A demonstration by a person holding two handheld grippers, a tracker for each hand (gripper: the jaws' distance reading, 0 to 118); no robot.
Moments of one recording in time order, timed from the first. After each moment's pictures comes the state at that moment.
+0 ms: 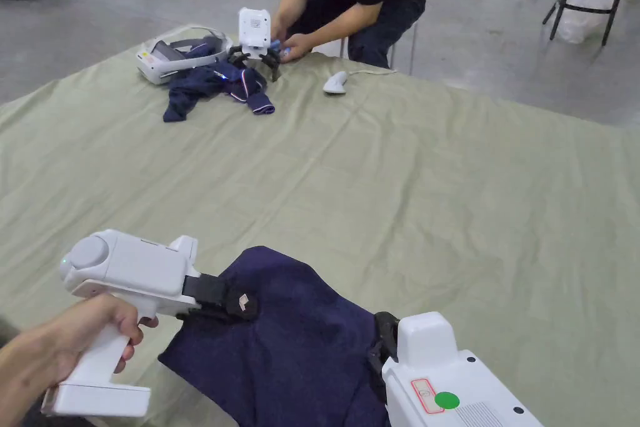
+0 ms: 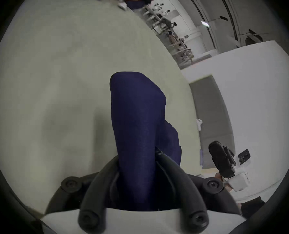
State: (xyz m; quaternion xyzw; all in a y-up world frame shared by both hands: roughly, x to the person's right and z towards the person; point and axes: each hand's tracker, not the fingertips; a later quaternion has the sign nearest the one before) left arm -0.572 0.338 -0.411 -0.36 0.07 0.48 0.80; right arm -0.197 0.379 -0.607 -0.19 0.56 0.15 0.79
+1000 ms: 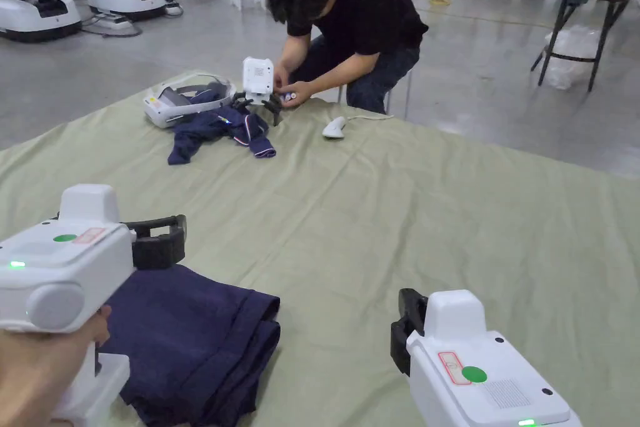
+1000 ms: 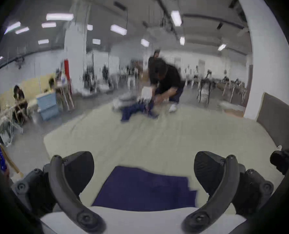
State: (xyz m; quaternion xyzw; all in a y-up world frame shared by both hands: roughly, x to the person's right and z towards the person) left arm -0.439 0.480 -0.391 -0.12 0.48 0.07 0.87; right arm -0.178 0.436 -0.647 -0.14 0.51 0.09 0.85
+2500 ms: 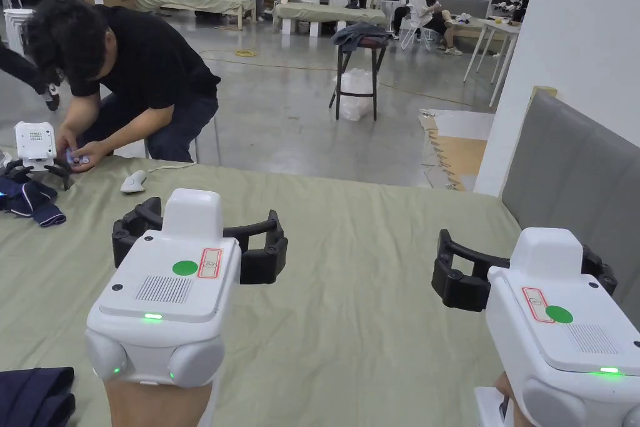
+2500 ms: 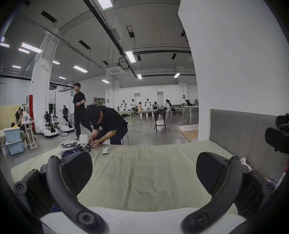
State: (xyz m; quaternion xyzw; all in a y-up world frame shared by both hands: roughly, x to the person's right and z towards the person) left arm -0.207 0.552 -0.605 -0.03 0.31 -0.01 0.95; right arm 0.052 0.542 -0.760 0.02 0.26 0.03 0.97
